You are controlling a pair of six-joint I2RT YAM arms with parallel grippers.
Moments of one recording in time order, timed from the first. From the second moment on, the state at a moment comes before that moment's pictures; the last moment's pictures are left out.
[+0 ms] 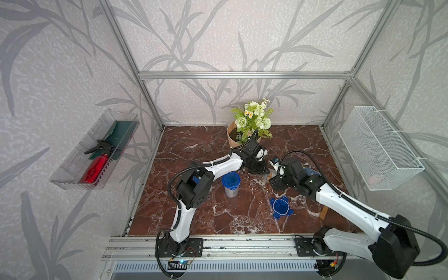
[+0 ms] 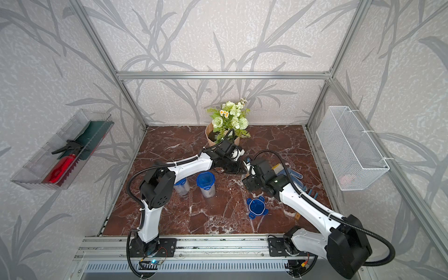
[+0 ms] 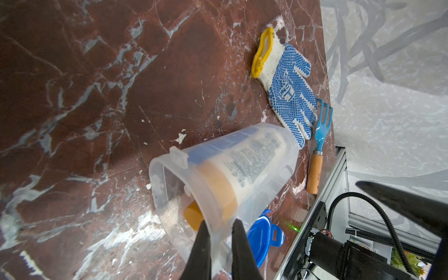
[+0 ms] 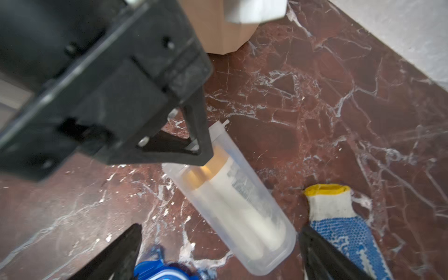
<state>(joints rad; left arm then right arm) -0.74 2.07 1.57 -0.44 0.51 -0.54 0.58 1.21 0.80 -0.44 0.18 -0.14</state>
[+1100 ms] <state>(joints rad) -0.63 2.02 1.53 -0.54 0.54 -0.42 0.49 1.60 0.83 -0.29 0.04 -0.41</state>
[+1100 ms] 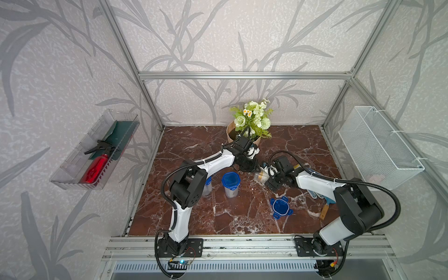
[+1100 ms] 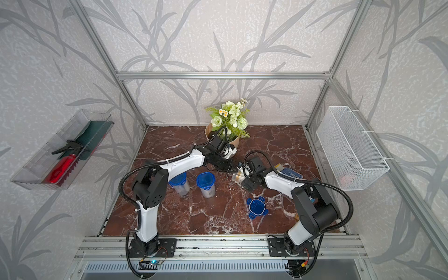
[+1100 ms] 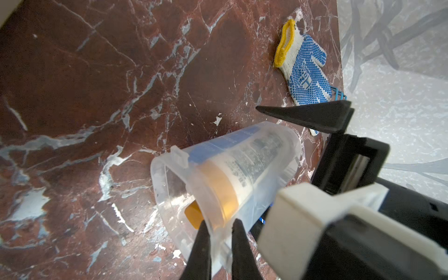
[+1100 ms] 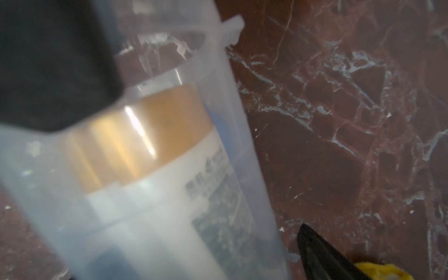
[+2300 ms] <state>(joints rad) -0.65 1.92 1.43 -0.47 0.50 -0.47 0.49 1.57 1.23 -1.08 -0.05 -0.25</state>
